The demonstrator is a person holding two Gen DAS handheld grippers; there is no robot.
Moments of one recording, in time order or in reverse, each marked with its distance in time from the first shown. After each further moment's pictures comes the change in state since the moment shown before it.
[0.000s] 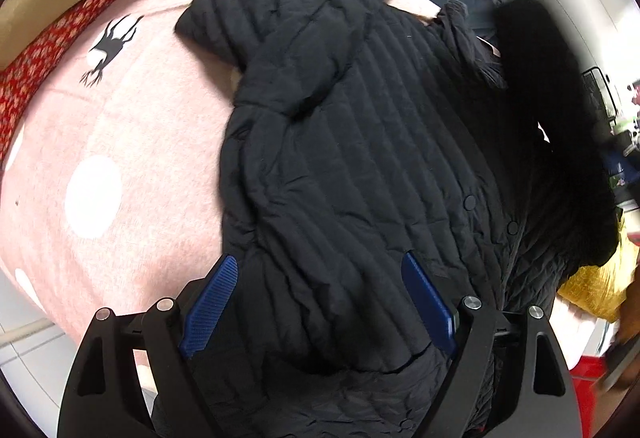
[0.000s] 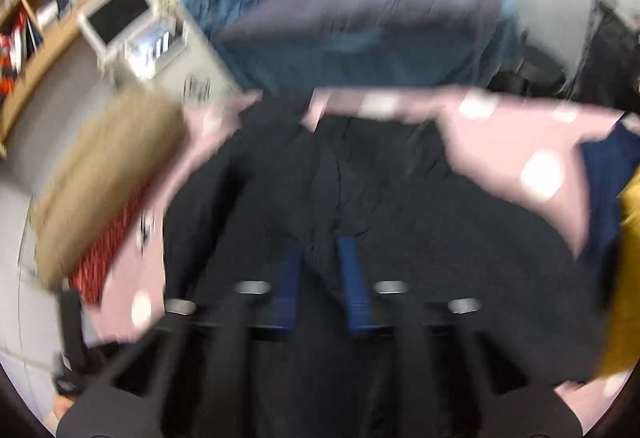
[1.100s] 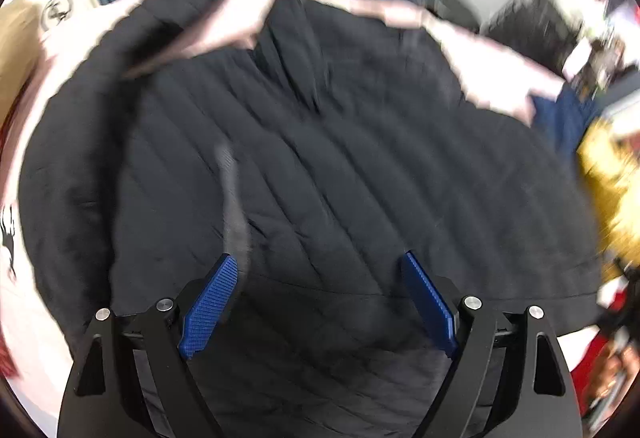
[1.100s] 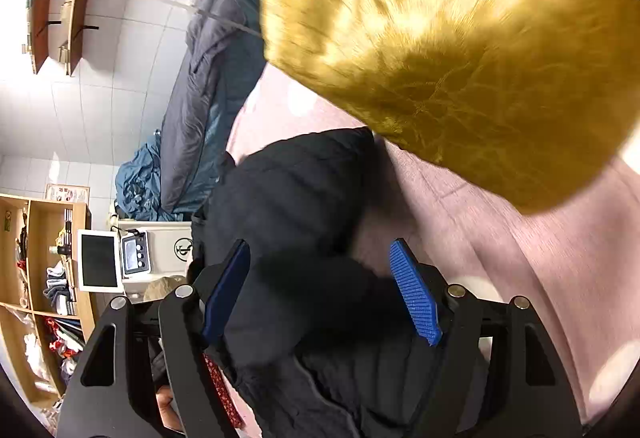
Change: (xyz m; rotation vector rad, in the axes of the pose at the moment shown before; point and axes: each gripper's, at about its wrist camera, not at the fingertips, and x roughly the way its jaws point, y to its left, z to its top) left arm 0.081 -0.179 0.082 0.394 0.083 0.042; right arm -0.074 -0.289 -0.136 0.948 -0.167 0.174
